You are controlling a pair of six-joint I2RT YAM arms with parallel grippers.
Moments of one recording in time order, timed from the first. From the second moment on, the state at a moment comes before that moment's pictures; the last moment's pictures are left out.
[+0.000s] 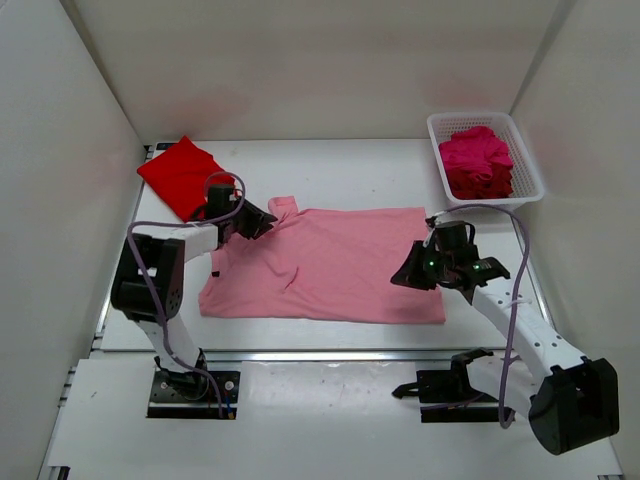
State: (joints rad) left arm -0.17 1.72 0.92 0.10 0.30 -1.13; right arm 0.28 1.02 0.69 -0.53 -0.34 0.60
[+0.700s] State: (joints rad) left arm -0.21 2.12 1.48 -0.11 0.22 -1.00; right arm 0.21 1.01 0.78 -0.64 -0.34 0.60
